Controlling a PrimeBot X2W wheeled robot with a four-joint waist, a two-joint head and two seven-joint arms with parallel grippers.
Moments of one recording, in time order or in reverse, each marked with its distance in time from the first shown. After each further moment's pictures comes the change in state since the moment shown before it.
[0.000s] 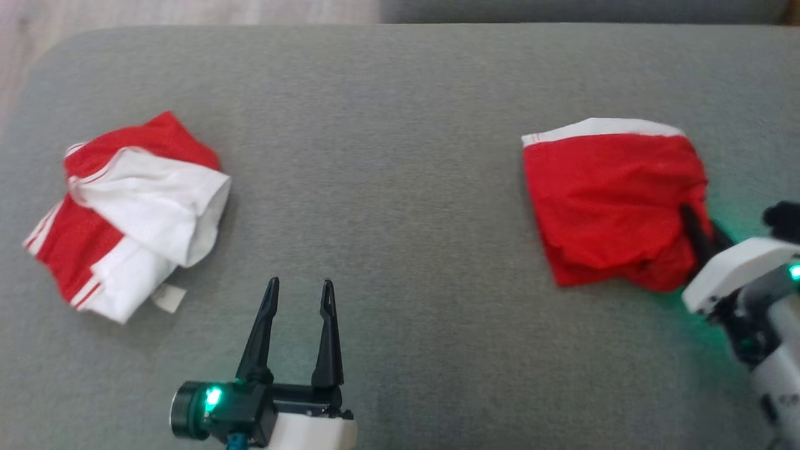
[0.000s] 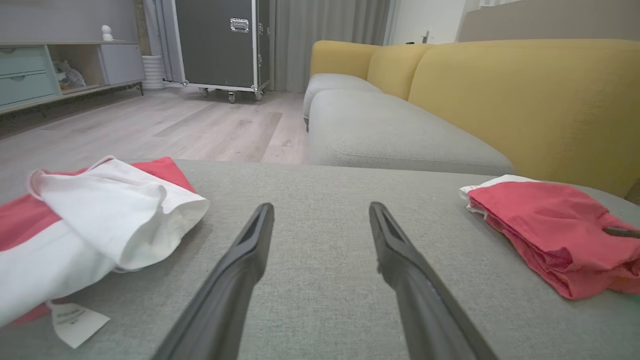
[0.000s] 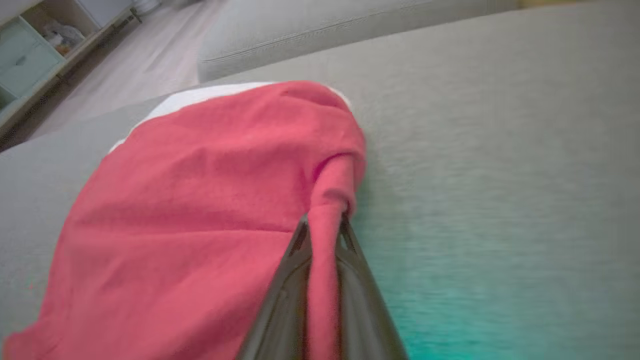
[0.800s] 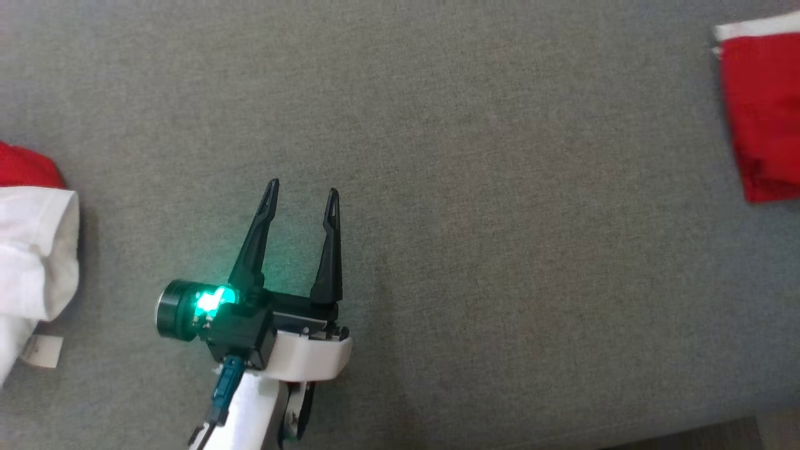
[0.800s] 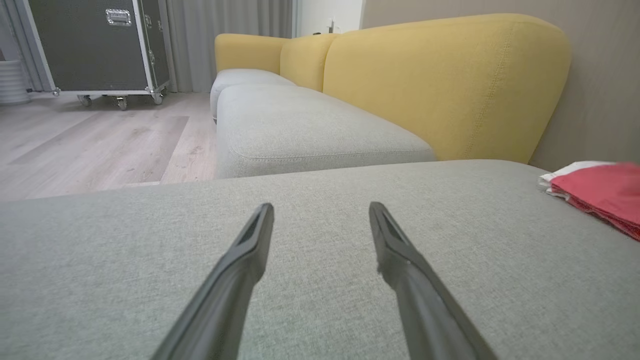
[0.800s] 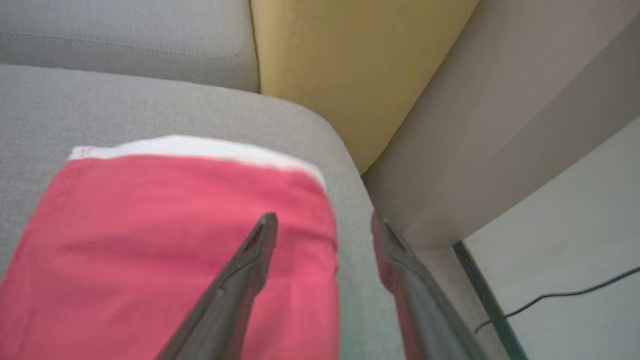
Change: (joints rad) left arm -0.234 -0.001 0.037 0.028 0.093 -0.076 0.000; right arm -0.250 -0.379 0.049 0.173 -0.101 0.000 -0.176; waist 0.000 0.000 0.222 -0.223
